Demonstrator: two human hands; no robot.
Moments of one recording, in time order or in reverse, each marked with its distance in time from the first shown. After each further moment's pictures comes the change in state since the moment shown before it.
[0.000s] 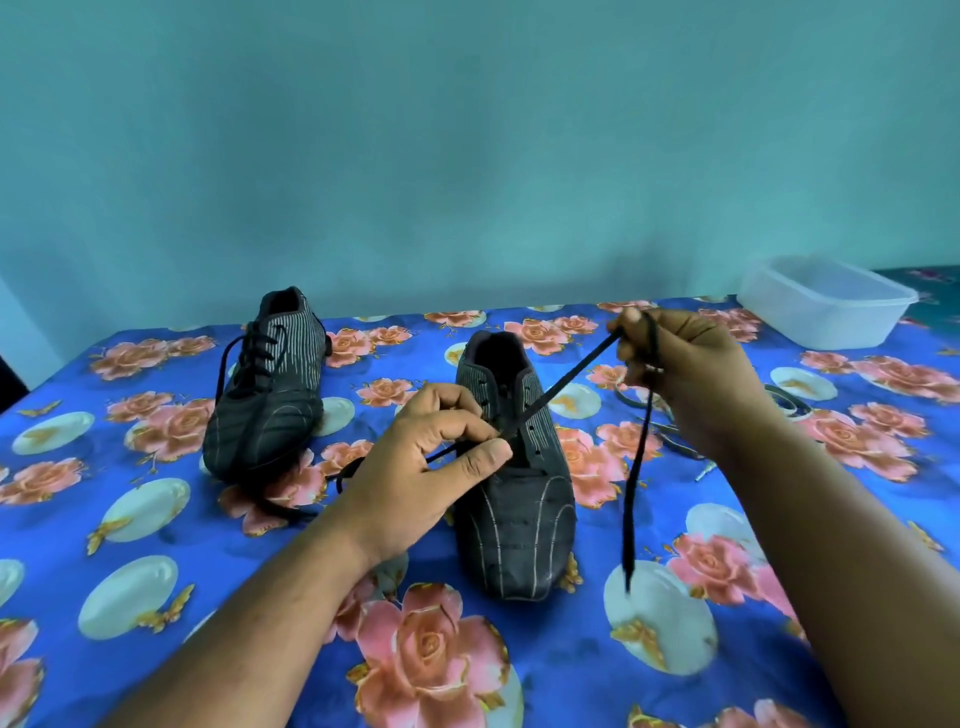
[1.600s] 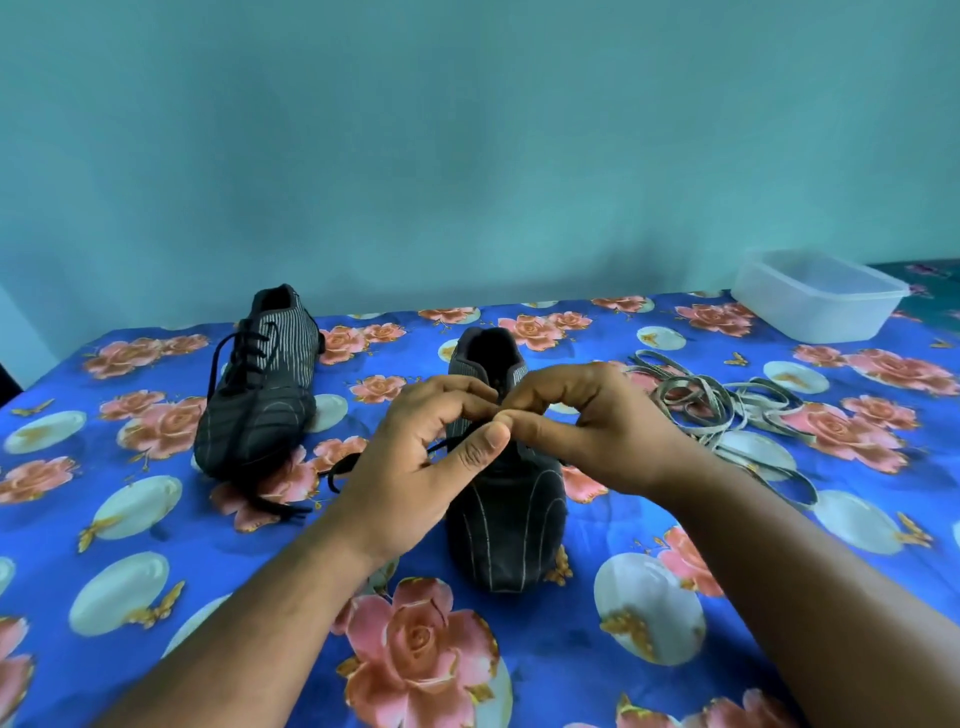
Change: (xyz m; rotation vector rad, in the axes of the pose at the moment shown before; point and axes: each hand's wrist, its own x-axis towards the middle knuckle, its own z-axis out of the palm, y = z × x) left_hand -0.001 0.013 0.008 0.051 0.062 0.109; right_hand -0.041 -0.003 0.048 -0.351 -0.557 -0.361
